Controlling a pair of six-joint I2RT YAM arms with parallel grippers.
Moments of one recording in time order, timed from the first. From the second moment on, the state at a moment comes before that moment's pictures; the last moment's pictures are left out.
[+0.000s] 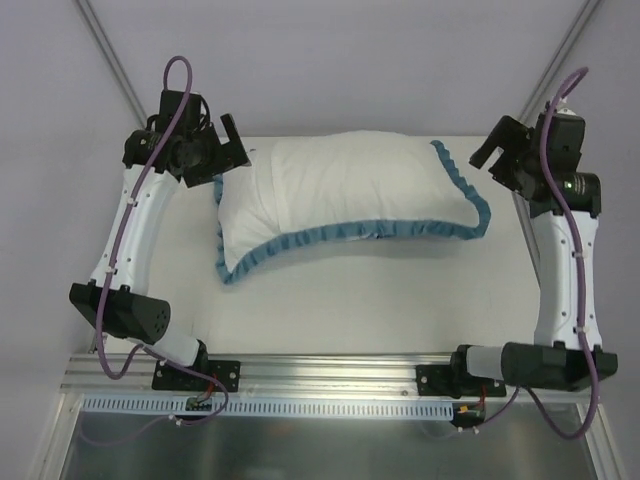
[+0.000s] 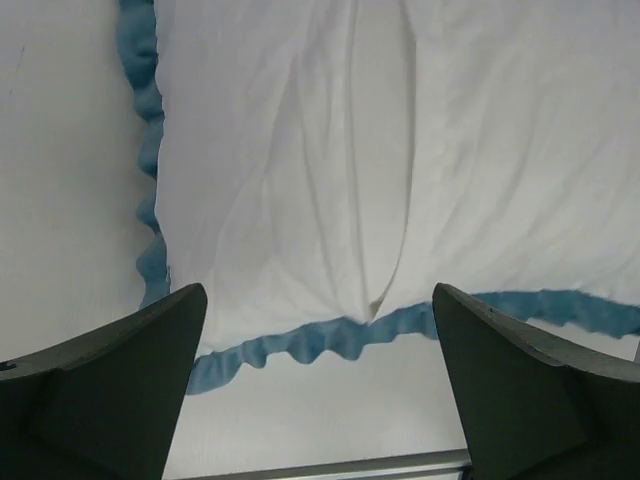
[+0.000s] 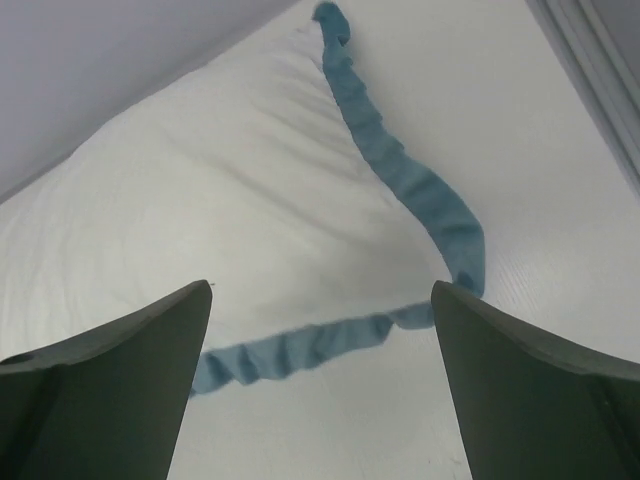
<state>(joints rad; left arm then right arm) -0.17 1.57 1.85 -1.09 0.03 -0.51 -0.06 1.34 1.69 -0.94 0.04 0.44</state>
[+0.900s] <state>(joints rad) -0.28 1.58 1.41 -0.83 0.08 -0.52 0.67 1.39 1.34 -0.83 0.25 0.47</state>
